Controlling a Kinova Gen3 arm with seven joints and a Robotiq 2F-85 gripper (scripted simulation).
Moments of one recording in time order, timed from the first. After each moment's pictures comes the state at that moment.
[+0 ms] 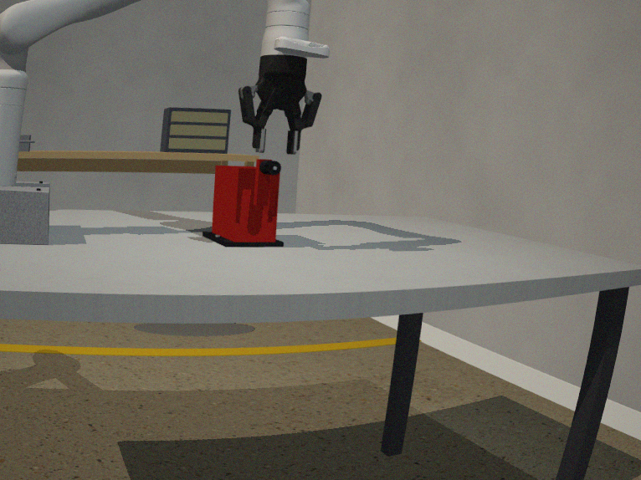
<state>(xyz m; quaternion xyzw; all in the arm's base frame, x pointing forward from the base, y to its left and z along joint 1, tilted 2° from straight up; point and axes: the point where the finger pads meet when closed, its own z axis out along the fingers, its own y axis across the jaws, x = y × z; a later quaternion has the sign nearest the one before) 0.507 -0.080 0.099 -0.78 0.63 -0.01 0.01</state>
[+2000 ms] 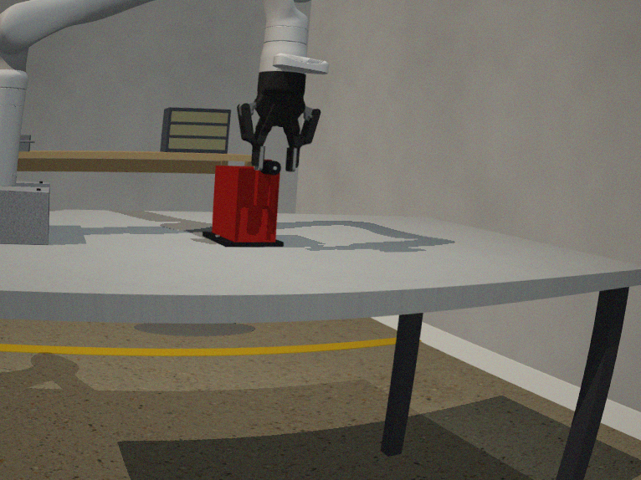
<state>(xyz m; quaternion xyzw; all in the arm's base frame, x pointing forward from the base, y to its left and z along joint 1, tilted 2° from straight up) 0.509 -0.079 0.072 -0.78 0.62 -0.01 0.01</state>
